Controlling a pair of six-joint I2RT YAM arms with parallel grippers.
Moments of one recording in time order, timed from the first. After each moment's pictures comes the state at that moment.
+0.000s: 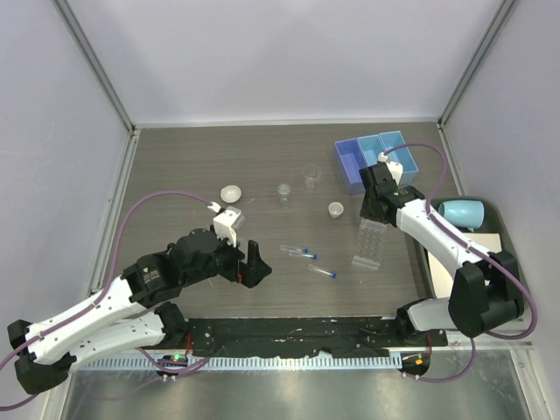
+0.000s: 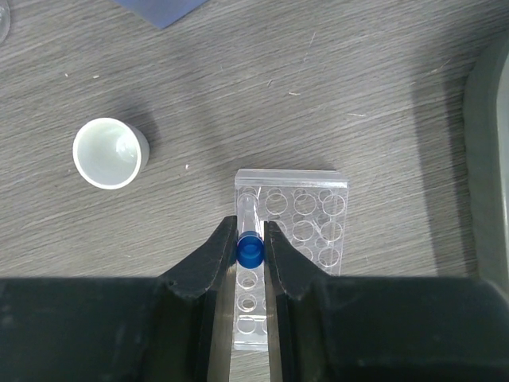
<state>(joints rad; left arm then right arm) -1.01 0.71 0.76 -0.57 -0.08 -0.55 0.35 1.35 0.98 -0.61 0.36 0.54</state>
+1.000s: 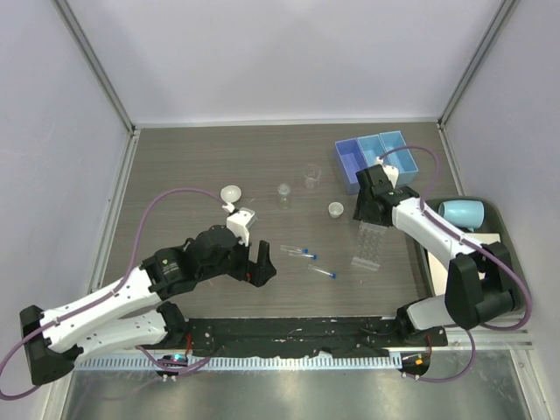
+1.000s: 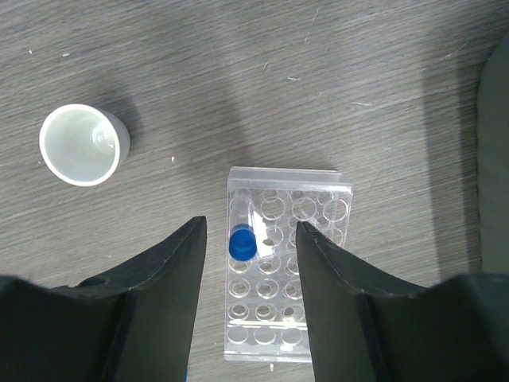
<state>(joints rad) -1.01 0.82 0.76 -0.57 -0.09 -0.55 0.35 1.41 0.96 -0.59 0.35 0.54</state>
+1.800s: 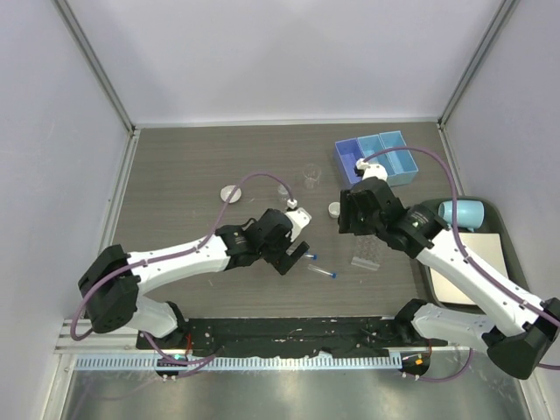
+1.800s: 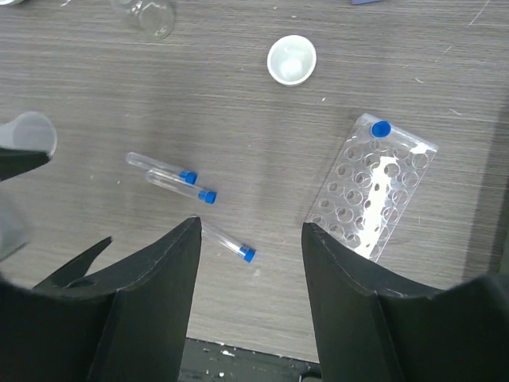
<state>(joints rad) -1.01 1.40 0.93 -0.39 -0.21 -0.11 0.69 1.07 1.09 -0.83 0.34 0.51</state>
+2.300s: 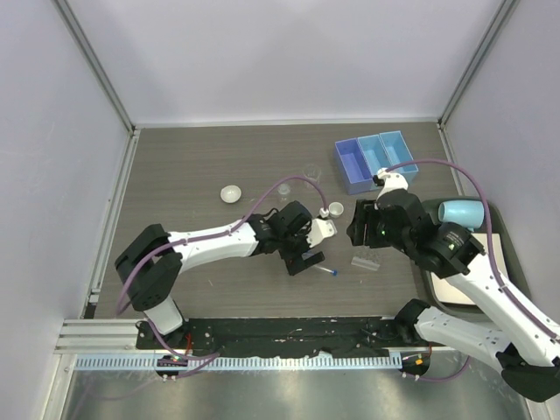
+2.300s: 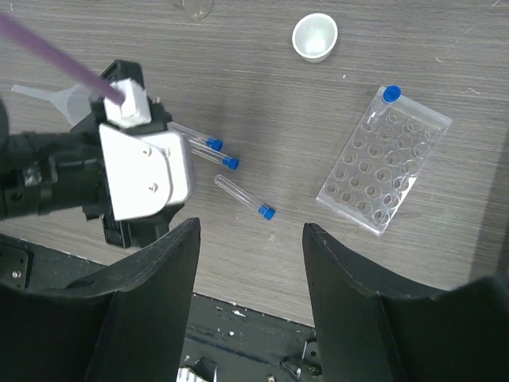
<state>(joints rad) -0.99 1.65 1.09 -0.38 0.07 0.23 0.72 0.88 1.09 -0.93 0.25 0.52</state>
